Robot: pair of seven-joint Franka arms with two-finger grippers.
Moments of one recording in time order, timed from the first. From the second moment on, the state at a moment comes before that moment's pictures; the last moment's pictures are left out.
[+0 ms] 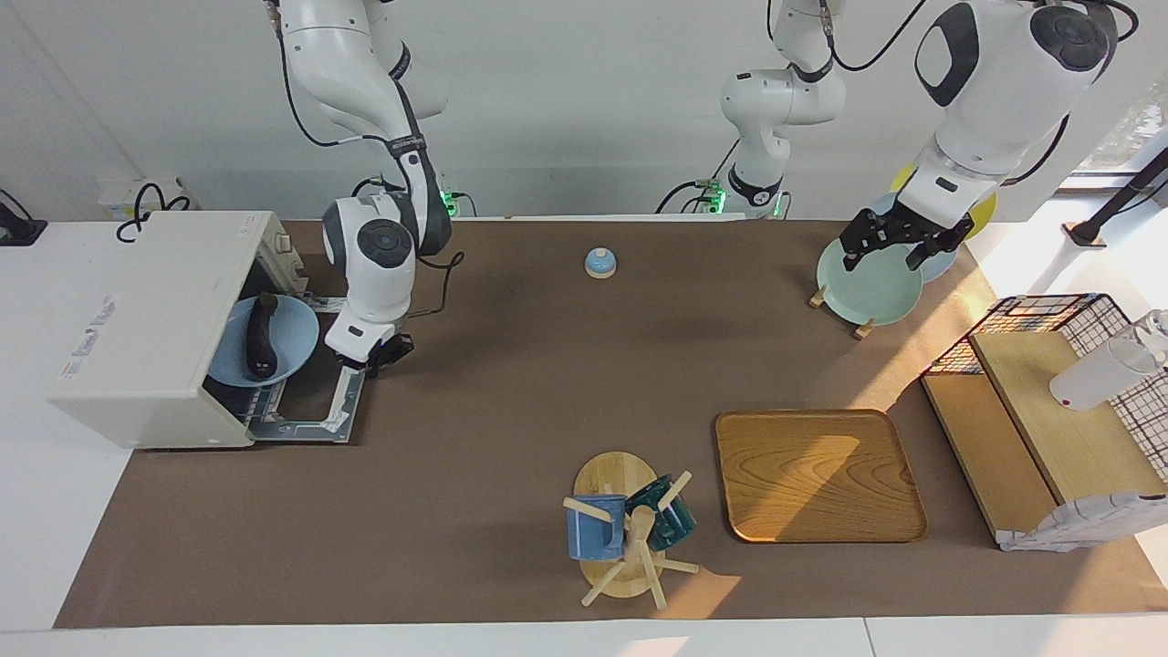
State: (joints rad) left arm -0.07 -0.01 -0.04 -1.67 -0.03 1.59 -0.04; right arm 0.17 0.17 -0.02 -2.20 -0.48 2.24 0.07
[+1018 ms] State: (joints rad) left arm -0.07 -0.01 -0.04 -1.67 -0.03 1.59 -0.04; right arm -0.06 0.01 -0.03 -1.95 -0.32 1.88 -0.35
